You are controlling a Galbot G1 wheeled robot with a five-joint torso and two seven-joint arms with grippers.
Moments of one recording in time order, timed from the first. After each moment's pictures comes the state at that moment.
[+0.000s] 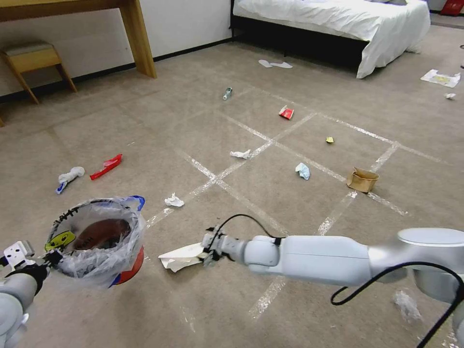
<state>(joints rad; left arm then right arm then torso) 1.51 -1.19 -1.11 -2.10 -1.12 0.72 -0.46 -0.01 1.22 -1.34 1.43 0.72 -0.29 0.09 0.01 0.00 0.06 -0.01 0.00</state>
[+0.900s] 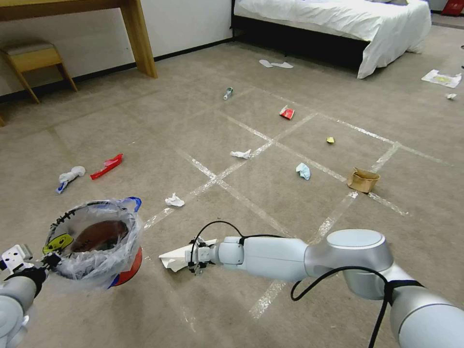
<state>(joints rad) 1.51 -1.22 -1.12 -2.09 -1.10 0.71 -0.46 -0.11 1.49 -1.37 0.90 0.45 -0.12 -0.14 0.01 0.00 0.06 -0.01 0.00</state>
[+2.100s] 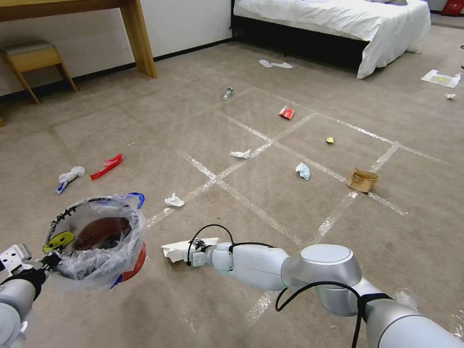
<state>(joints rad) 1.55 -1.25 -1.13 -2.17 -1.11 0.69 -0.43 -0.19 1.61 -1.34 0.66 0.30 -0.09 -0.03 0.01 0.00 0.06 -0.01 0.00</state>
